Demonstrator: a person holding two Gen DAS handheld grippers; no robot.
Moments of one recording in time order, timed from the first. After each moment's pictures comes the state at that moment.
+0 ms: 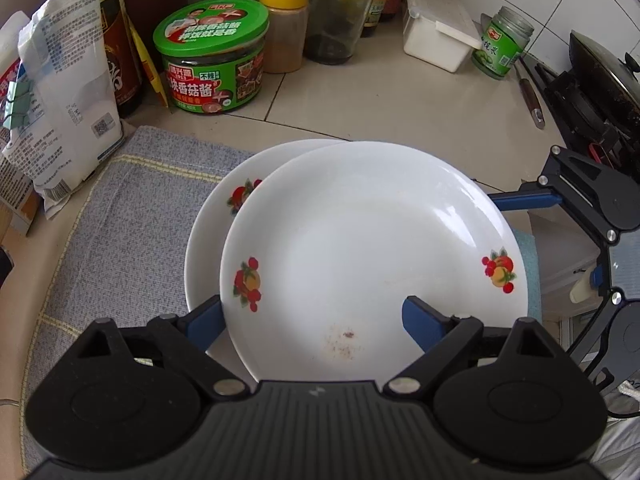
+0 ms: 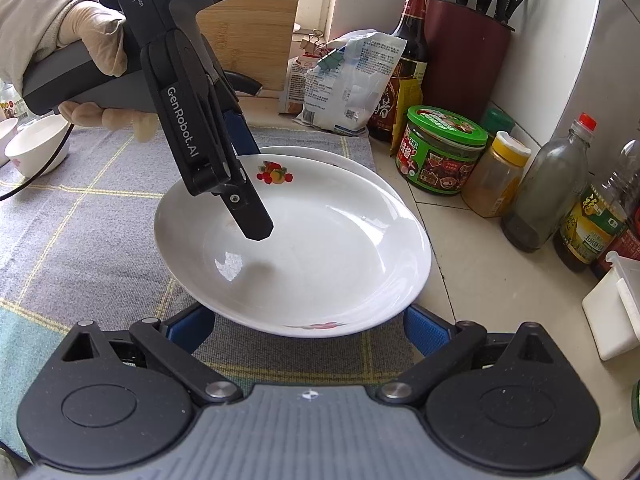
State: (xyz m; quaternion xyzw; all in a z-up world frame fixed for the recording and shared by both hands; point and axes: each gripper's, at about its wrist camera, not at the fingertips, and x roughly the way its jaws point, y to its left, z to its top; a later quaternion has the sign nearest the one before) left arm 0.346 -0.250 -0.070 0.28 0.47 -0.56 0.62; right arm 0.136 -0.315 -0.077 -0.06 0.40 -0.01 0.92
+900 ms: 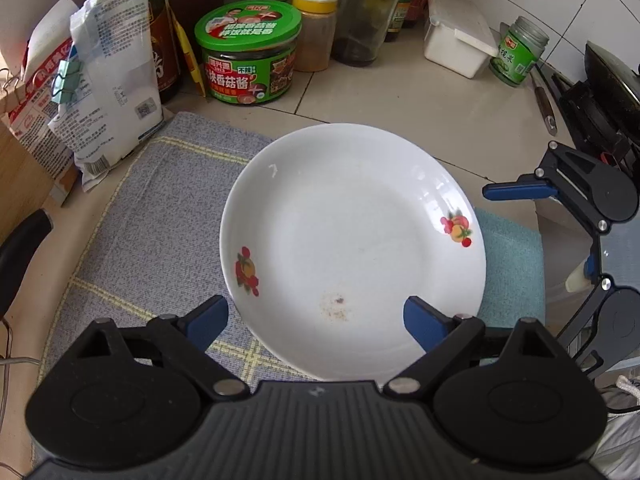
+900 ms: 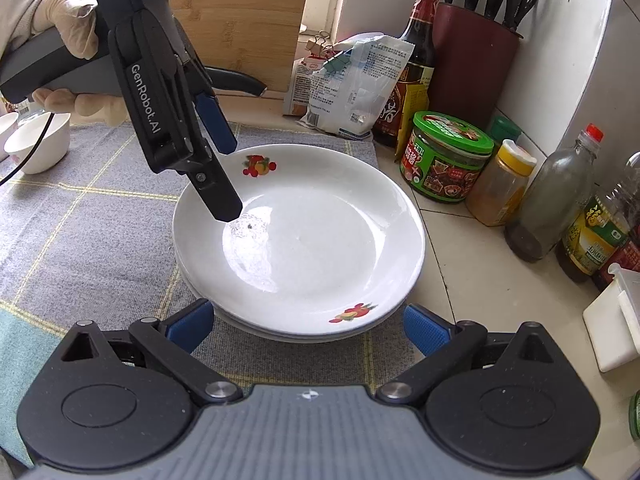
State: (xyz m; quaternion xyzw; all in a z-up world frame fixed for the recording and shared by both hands) left arm 0.347 -0.224 -0.055 0.28 0.47 -0.53 0.65; right arm 0.142 -0.312 -0.080 -0.07 0.39 -0.01 0.92
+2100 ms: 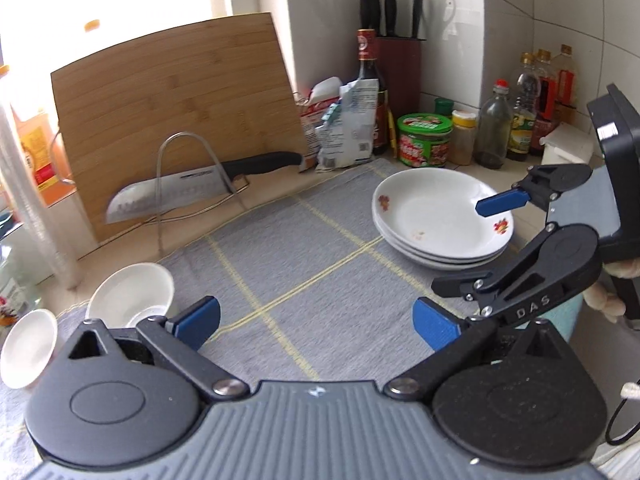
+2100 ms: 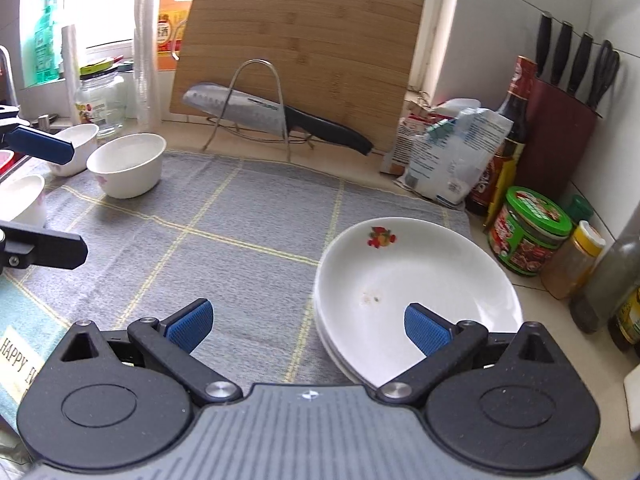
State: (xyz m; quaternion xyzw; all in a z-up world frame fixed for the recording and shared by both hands) left arm 0.166 -0.031 -0.013 0.14 0.32 -0.26 0.90; right arm 0.147 -0.230 -0.063 -0.10 0.35 0.10 0.93
